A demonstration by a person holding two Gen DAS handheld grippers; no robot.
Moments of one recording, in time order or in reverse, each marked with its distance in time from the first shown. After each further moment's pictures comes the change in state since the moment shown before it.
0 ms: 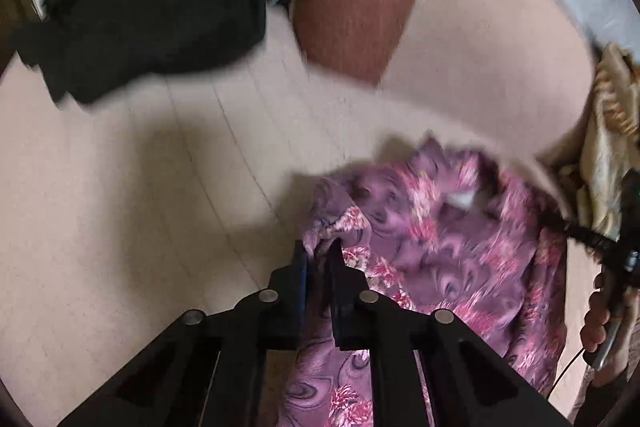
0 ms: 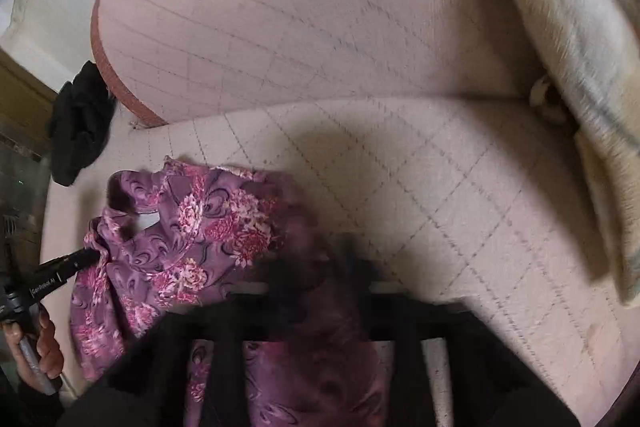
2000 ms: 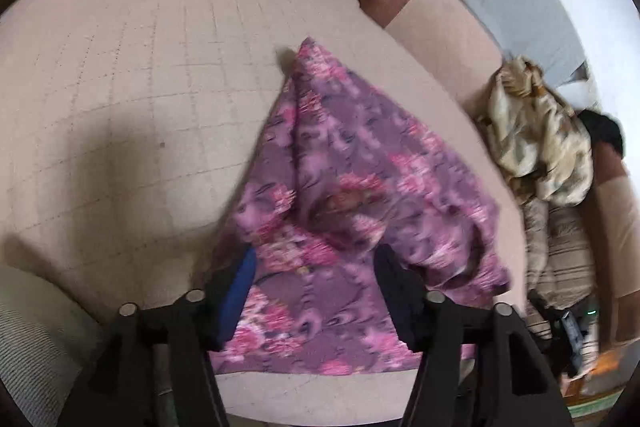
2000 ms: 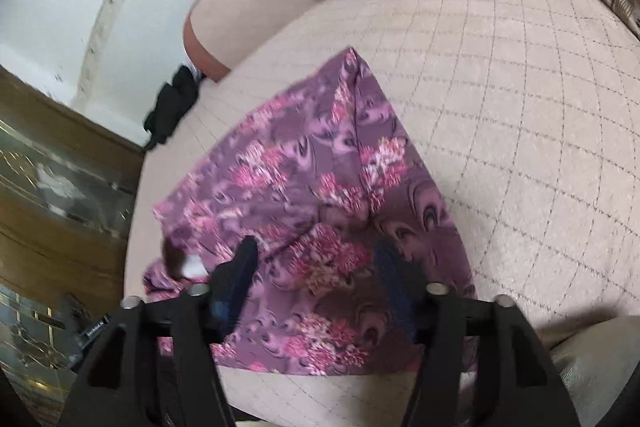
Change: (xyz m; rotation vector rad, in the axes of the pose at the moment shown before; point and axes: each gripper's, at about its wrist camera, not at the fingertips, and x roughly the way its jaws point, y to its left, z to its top) left arm -0.186 0.082 -0.376 -0.319 -0.078 -0.257; right arm -0.230 -0.050 -0.412 0.316 -0.214 0.228
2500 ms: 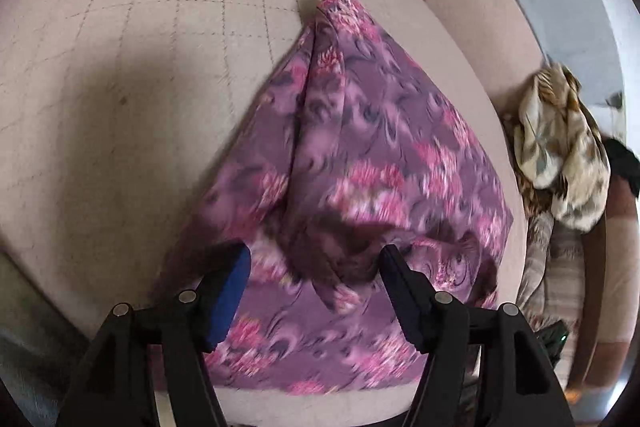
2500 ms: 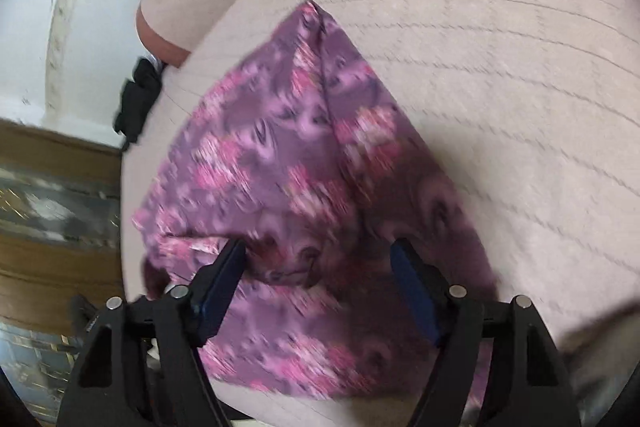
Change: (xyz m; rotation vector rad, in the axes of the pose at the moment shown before) left arm 0.050 0.001 0.011 -0.125 0.147 0.054; right arm 0.053 -0.003 0.008 0.117 0.155 -0.074
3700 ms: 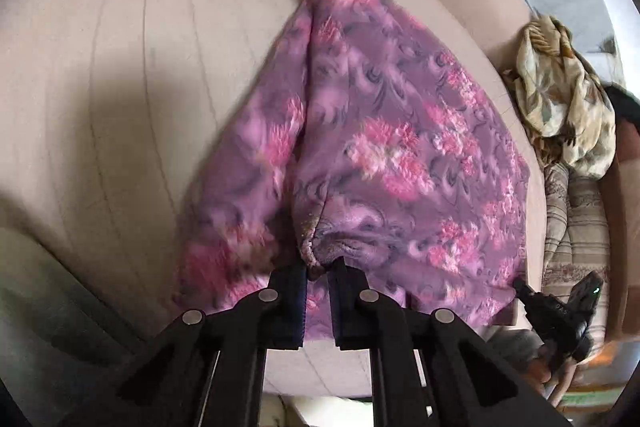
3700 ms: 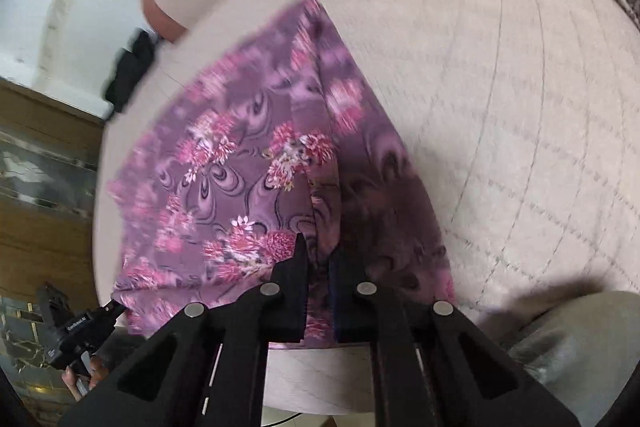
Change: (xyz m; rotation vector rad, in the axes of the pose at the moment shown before) left arm -0.001 0.010 -0.024 0.092 0.055 0.009; right arm -0.009 0.003 -0.017 -0.086 0.024 -0.115
